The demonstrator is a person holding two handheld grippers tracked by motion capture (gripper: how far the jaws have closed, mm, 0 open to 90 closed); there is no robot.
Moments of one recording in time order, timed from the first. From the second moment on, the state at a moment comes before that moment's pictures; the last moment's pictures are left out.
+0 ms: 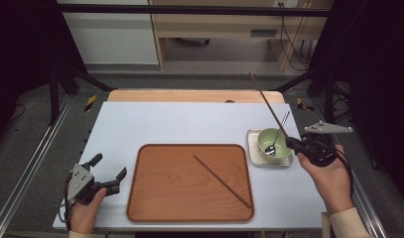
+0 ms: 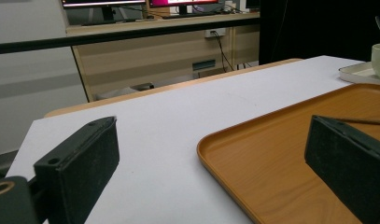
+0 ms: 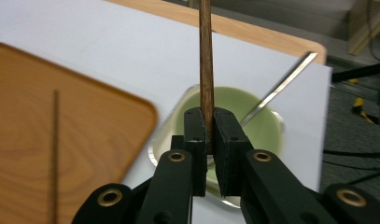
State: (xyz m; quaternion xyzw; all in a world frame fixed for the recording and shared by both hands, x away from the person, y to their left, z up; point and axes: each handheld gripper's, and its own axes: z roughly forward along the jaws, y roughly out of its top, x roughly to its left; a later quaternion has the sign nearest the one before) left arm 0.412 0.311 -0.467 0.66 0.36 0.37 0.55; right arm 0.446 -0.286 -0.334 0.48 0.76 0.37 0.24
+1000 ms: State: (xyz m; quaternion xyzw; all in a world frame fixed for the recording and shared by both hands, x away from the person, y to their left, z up) left arm 0.411 0.311 -0.465 0.66 0.36 0.37 0.55; right arm 0.396 -0.171 -0.418 0.42 0.86 0.29 0.09
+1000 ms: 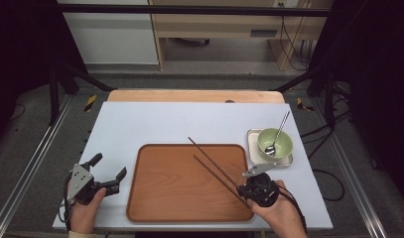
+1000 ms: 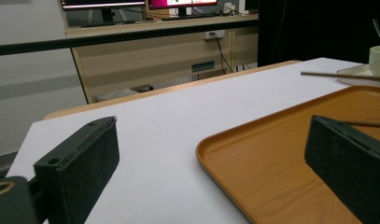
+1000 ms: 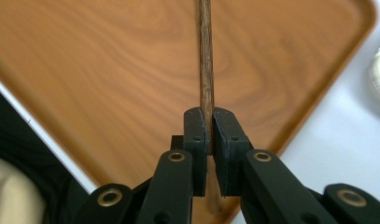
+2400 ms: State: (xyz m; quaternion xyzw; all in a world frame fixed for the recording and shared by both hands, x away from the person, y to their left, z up) left arm 0.402 0.278 -0.435 0.69 0.37 0.32 0.53; right arm 0.406 -0.200 -0.450 0.41 0.77 0.45 0.18
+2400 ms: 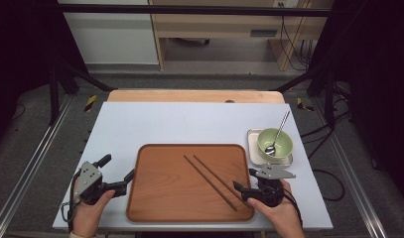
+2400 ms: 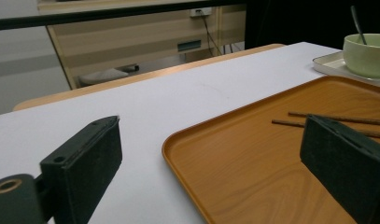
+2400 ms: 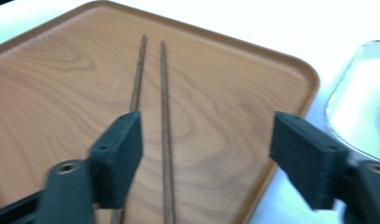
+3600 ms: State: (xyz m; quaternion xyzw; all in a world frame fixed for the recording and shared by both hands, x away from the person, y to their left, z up) left arm 0.445 0.134 -0.445 0.87 0.27 0.17 0.38; right arm 0.396 -0.236 -0.442 0.42 0.71 0.50 0.28
